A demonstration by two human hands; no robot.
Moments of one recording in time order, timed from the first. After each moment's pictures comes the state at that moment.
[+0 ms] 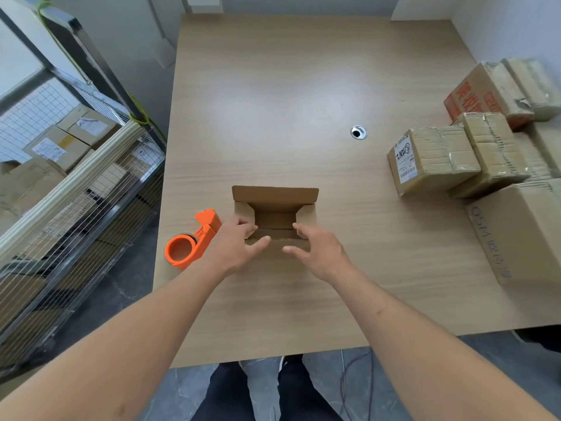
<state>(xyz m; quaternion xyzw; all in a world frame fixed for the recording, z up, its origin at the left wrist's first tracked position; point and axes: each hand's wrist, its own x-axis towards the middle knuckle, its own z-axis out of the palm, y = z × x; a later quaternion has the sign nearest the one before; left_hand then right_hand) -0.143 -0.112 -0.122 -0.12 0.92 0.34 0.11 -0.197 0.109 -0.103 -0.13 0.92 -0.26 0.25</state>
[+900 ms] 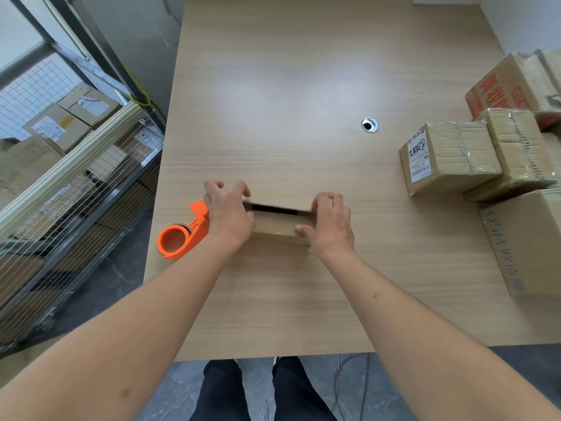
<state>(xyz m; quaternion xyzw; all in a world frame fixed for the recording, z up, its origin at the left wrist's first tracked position) -0.187 -0.096 -0.112 -0.28 0.91 0.29 0.02 -0.235 0.098 -0.110 -0.03 0.97 -0.20 0.16</state>
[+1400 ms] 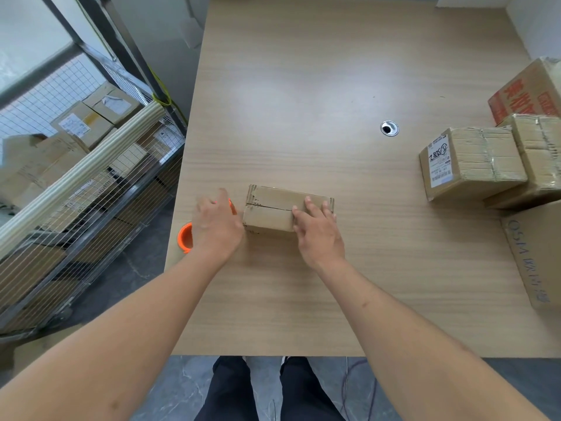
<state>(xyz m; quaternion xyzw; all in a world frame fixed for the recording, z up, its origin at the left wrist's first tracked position) -0.147 -0.138 -0.103 -0.32 0.92 0.21 0.05 -0.212 0.060 -0.134 -0.17 0.95 -0.17 0.19</state>
